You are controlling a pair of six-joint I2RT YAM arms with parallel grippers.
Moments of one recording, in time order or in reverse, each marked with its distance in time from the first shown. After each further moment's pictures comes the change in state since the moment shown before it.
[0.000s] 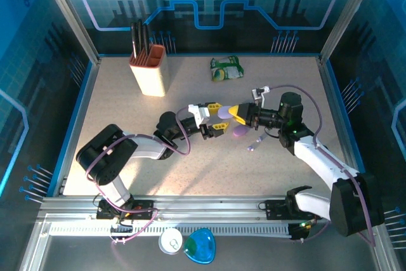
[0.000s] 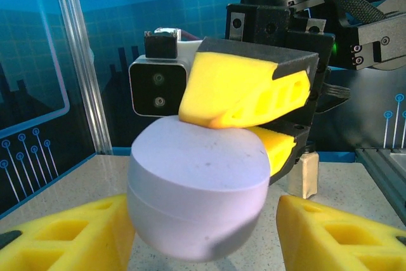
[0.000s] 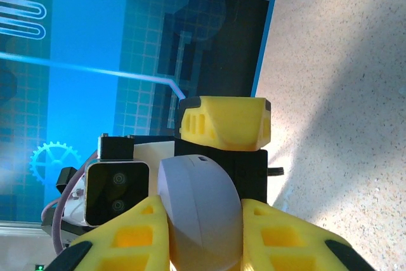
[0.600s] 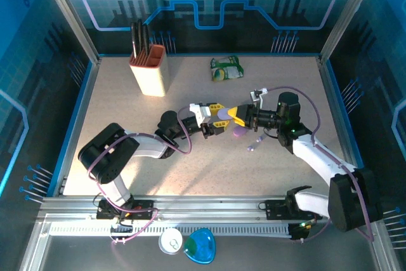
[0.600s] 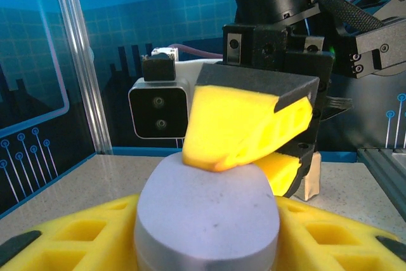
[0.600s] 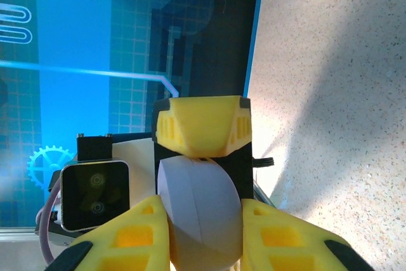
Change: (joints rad) left arm 0.000 0.019 0.019 0.000 0.001 0.000; right arm 0.000 0.037 0.000 -0.026 -0.008 0.000
